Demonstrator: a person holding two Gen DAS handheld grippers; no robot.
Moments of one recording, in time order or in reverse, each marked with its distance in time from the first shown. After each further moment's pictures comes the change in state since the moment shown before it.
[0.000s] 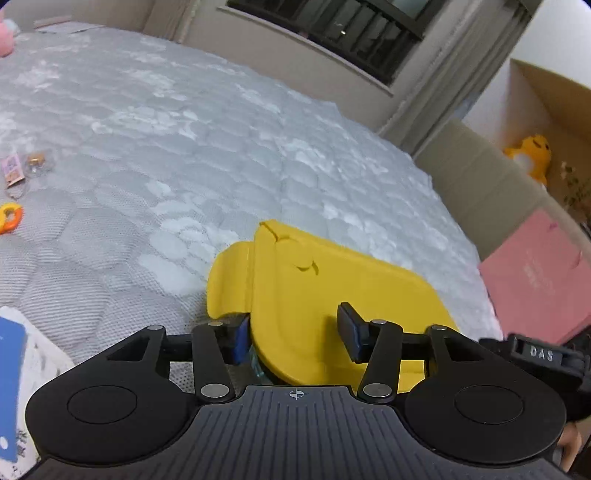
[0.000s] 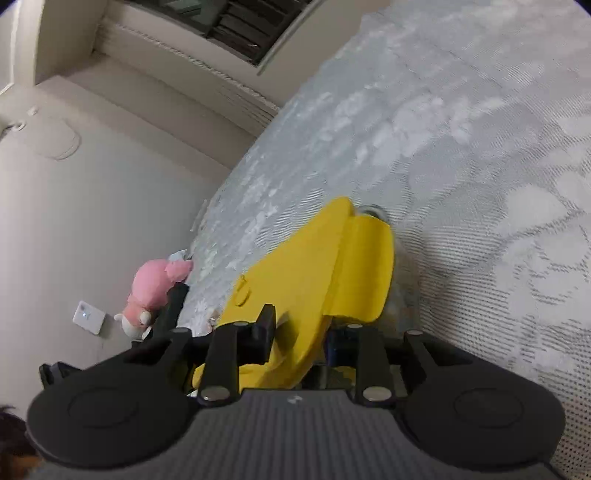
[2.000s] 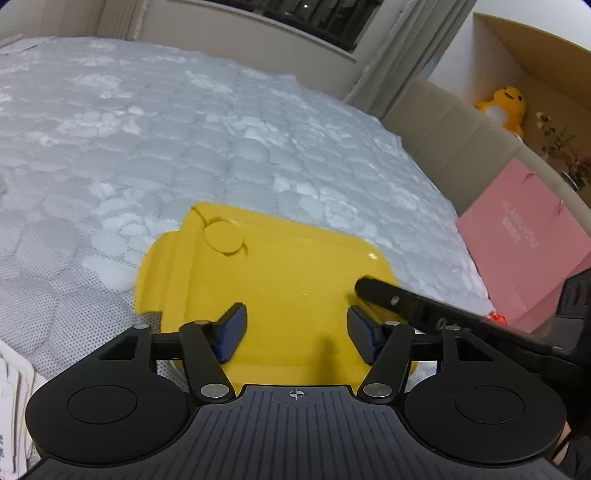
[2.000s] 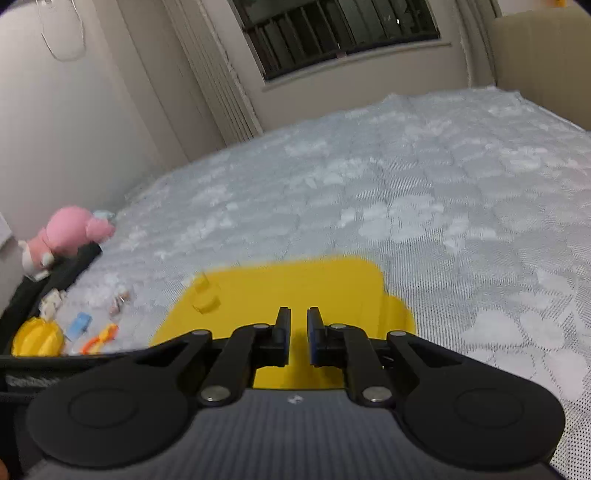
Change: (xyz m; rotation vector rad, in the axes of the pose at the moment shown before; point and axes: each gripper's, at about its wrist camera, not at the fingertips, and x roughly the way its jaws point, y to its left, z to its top) left arm -0.002 -0.039 -0.002 0.075 0.084 -0.068; right arm 0.026 0.070 -0.022 -0.459 -0.139 -0.323
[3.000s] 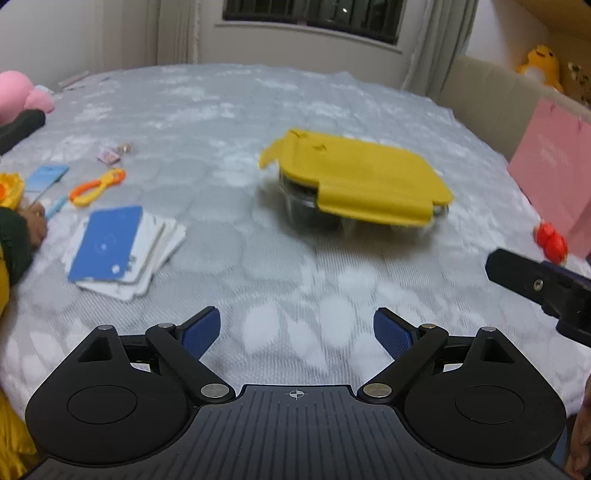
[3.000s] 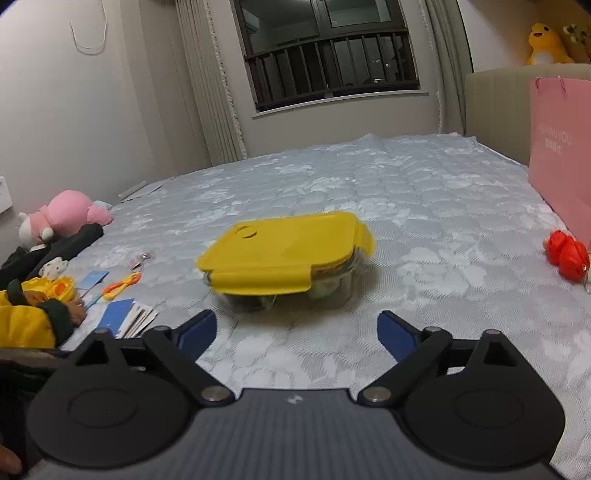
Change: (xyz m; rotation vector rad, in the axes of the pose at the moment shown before) left arm -0.104 -0.028 -0.134 0.106 -0.015 0.328; right arm -0.161 0.063 -0.119 -0.085 -0.133 -0.126
